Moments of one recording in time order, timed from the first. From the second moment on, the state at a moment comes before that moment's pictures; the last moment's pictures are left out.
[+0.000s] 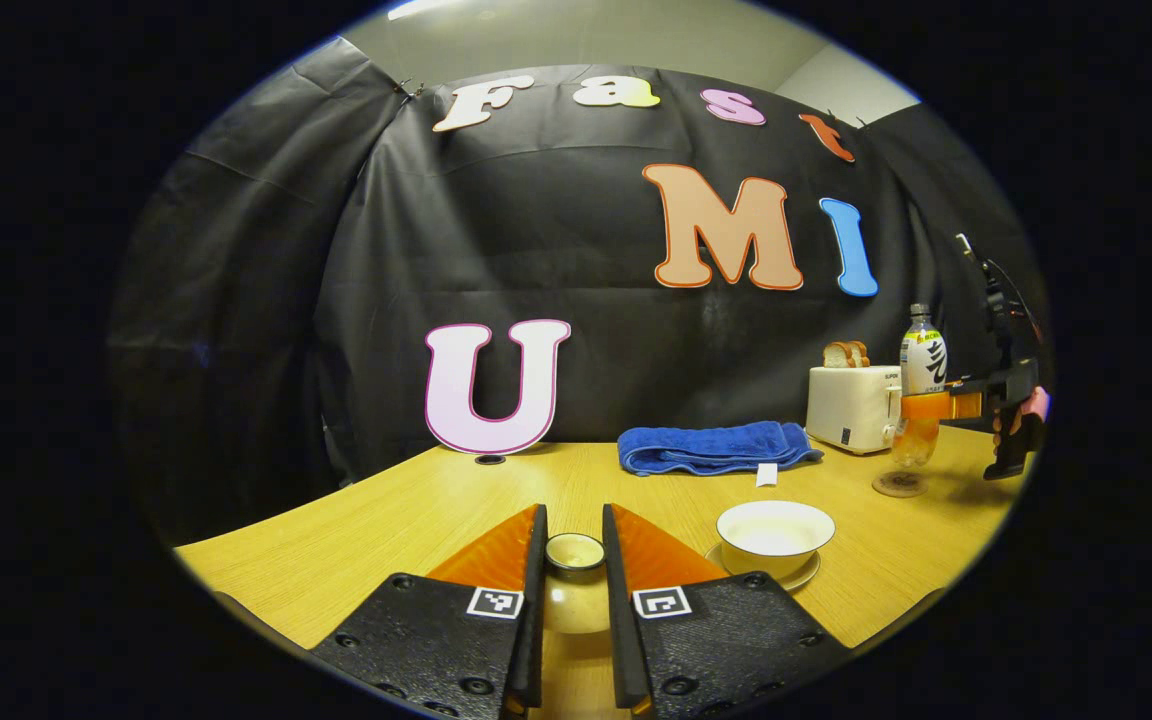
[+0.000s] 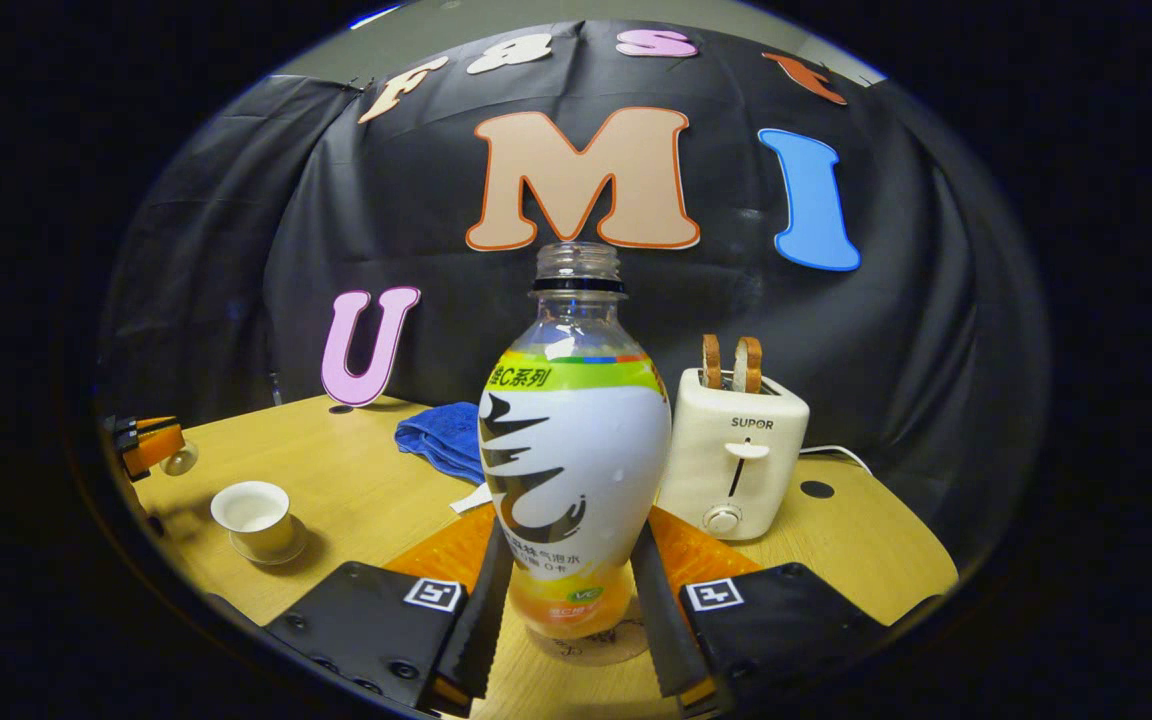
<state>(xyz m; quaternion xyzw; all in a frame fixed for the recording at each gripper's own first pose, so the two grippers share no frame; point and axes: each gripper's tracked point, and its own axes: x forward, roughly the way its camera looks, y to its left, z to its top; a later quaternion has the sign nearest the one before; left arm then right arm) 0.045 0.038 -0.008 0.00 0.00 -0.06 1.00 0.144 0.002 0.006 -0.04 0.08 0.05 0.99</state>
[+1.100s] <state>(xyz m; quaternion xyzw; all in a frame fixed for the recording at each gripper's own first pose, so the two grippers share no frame) 0.045 0.038 -0.008 0.00 0.00 -0.05 1.00 0.146 -0.020 -0.037 0.01 0.11 0.06 0.99</state>
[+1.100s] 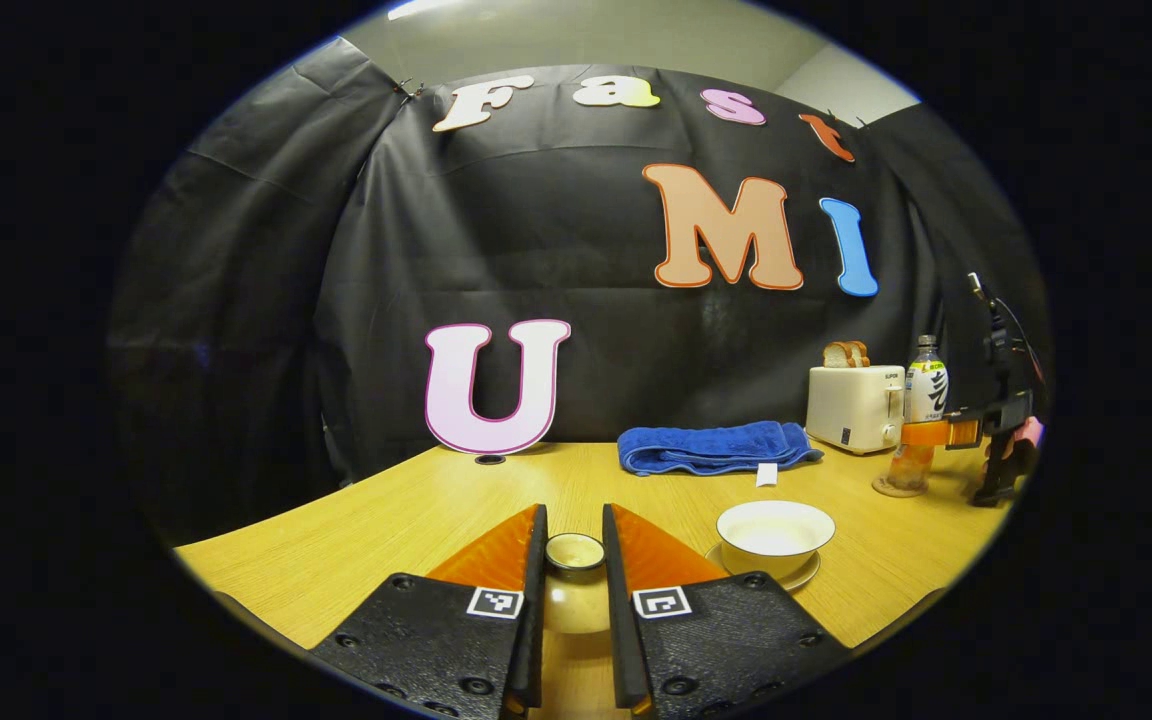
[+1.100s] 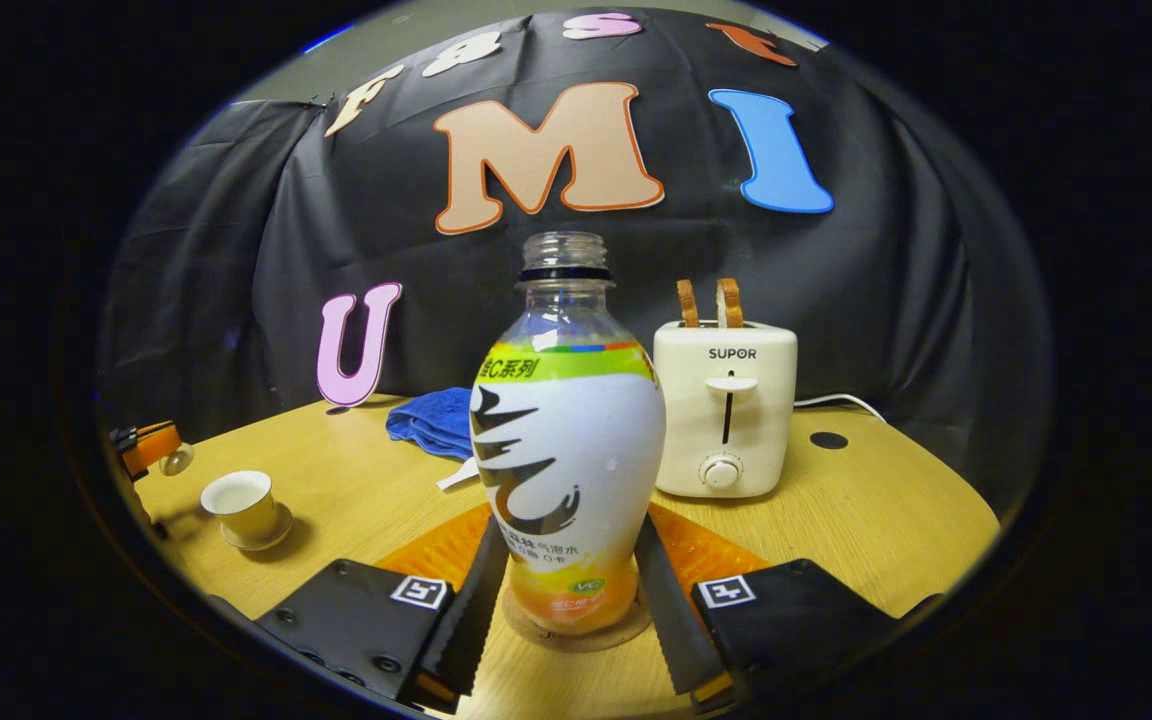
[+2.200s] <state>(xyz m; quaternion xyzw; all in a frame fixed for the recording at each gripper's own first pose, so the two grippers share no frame) 0.051 0.030 -0.009 0.00 0.00 -0.07 1.00 0.072 -0.035 -0.015 0.00 0.03 0.04 1.00</state>
